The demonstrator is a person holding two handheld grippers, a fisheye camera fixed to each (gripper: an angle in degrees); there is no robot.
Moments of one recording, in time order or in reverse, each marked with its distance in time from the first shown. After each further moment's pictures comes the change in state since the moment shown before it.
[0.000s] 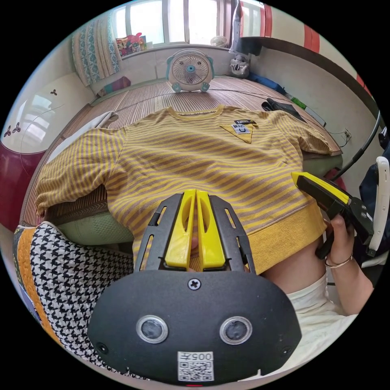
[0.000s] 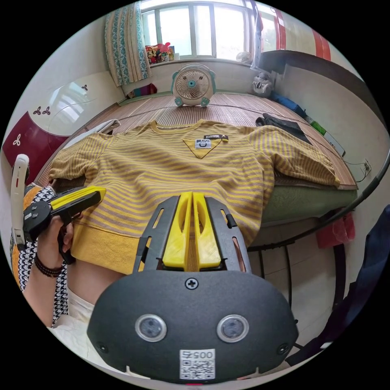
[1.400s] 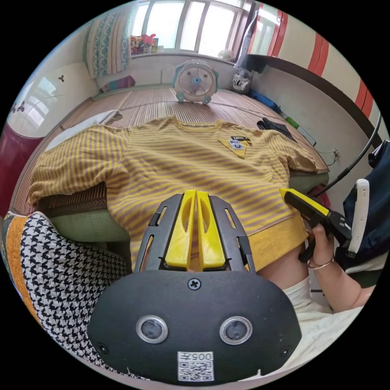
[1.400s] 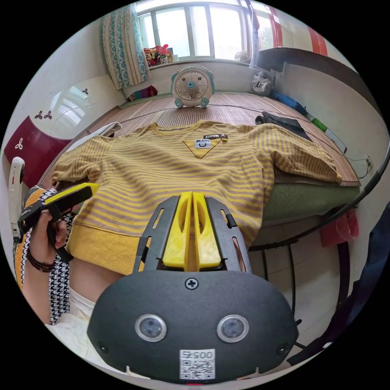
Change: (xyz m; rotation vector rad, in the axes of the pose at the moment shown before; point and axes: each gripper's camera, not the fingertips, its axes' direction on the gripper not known) left arm -0.072 -0.001 -0.038 0.041 0.111 -0.066; right arm 0.002 0.005 -0.004 0.006 -0.028 0.018
